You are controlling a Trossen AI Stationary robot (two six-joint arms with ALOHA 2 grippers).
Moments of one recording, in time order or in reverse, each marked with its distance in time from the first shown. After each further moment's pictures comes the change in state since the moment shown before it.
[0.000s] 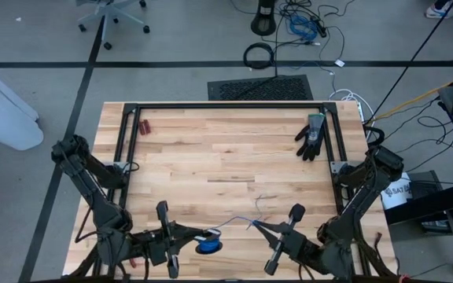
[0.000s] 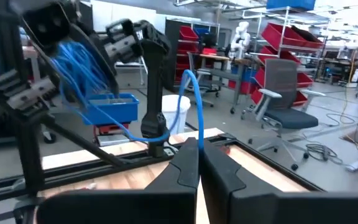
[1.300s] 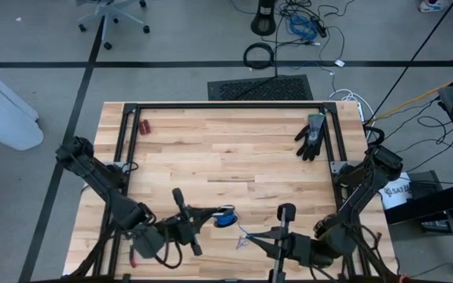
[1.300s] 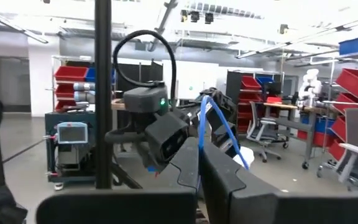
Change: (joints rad) left arm 0.153 0.051 0.000 -0.172 -0.052 -0.154; right arm -0.046 0.000 0.000 0.350 -0.392 -0.250
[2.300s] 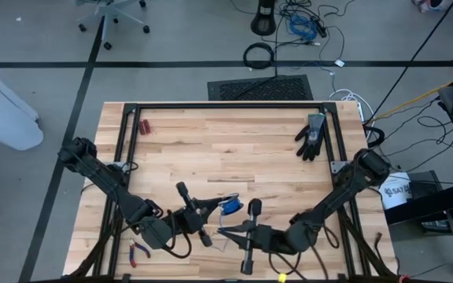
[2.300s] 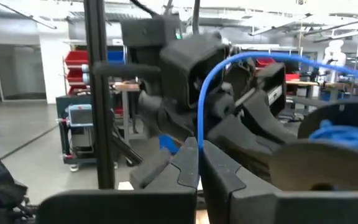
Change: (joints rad) left arm 0.059 0.024 0.000 0.111 -0.033 -0.023; right arm -0.166 0.117 0.000 -0.108 -0.182 0.264
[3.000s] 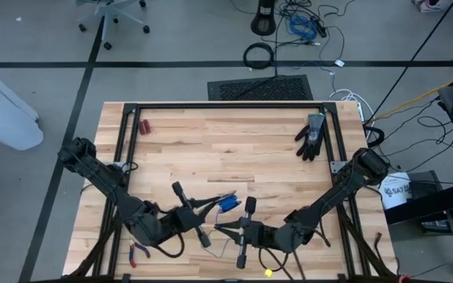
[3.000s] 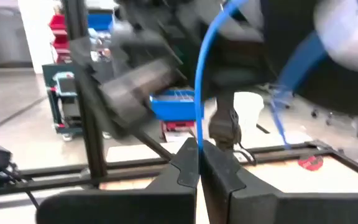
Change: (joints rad) left arm -0.020 0.000 0.000 0.206 -0.036 0.059; right arm -0.036 0.001 0.000 -0.220 0.007 0.158
